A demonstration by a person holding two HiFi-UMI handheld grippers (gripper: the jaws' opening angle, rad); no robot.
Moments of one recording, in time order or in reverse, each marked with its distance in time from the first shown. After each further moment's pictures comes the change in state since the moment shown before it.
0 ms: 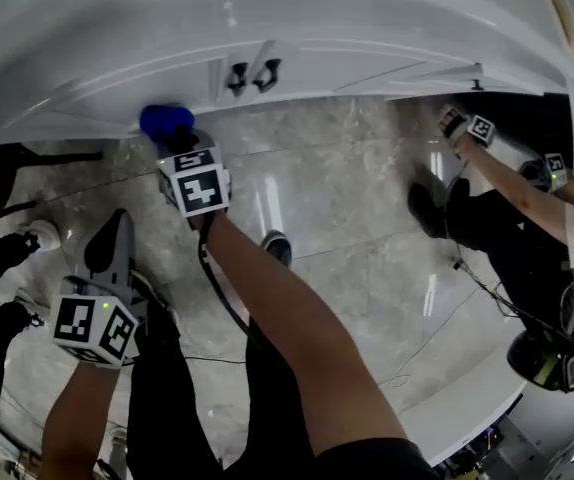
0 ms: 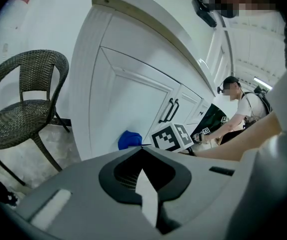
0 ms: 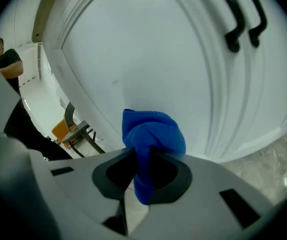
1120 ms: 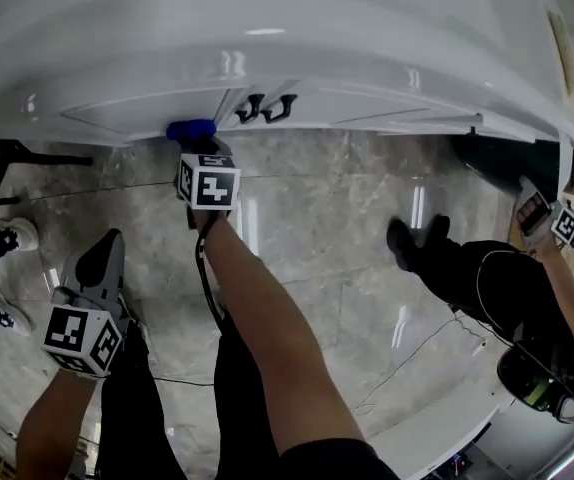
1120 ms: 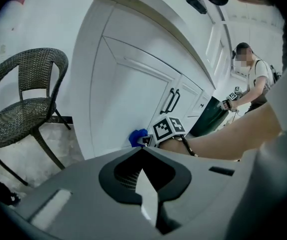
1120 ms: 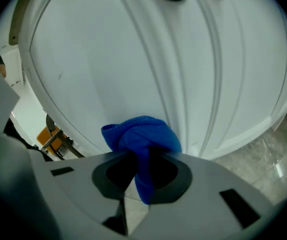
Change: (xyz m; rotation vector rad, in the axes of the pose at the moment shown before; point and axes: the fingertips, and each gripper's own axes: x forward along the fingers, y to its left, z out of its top) left arm 0.004 0.010 -0.028 0.026 0.046 -0.004; right arm 0.017 -0.078 -0.012 0.069 0.015 -0.151
